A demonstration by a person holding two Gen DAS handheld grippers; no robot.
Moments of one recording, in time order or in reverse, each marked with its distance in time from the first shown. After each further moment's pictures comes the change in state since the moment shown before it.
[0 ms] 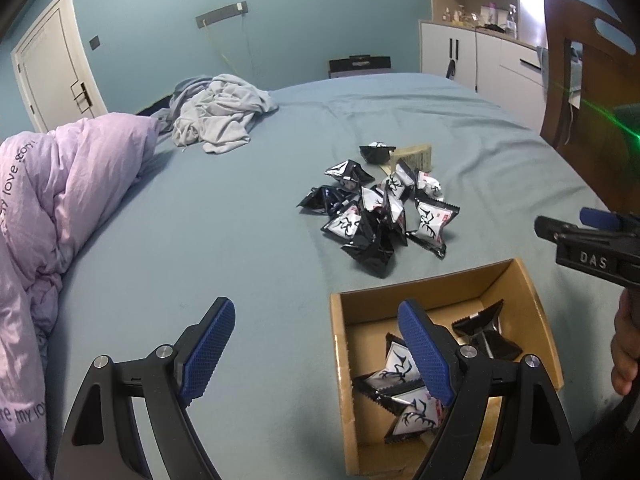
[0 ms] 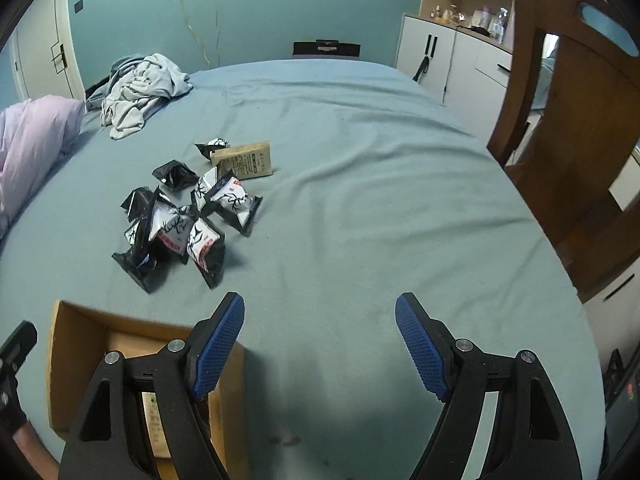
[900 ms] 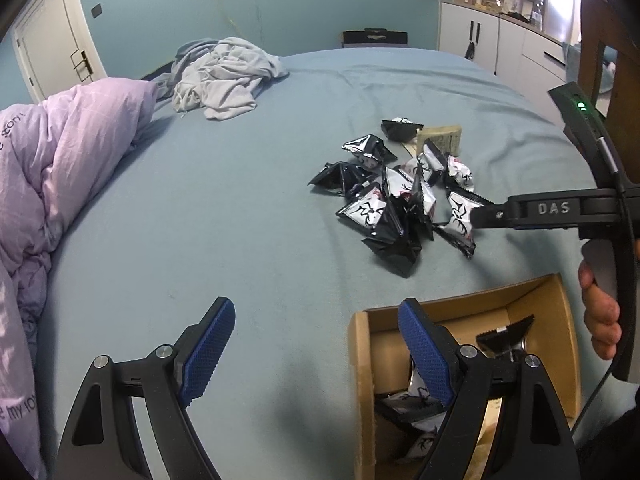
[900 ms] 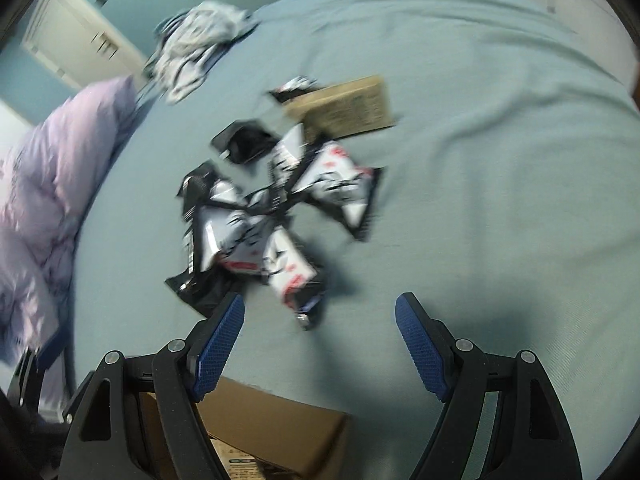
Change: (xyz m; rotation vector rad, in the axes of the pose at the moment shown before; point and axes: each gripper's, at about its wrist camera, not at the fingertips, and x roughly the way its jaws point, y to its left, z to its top) left arm 0.042 0.016 0.013 -0.057 0.109 -0.002; right arm 0.117 -0.004 0.074 0.021 0.313 0.453
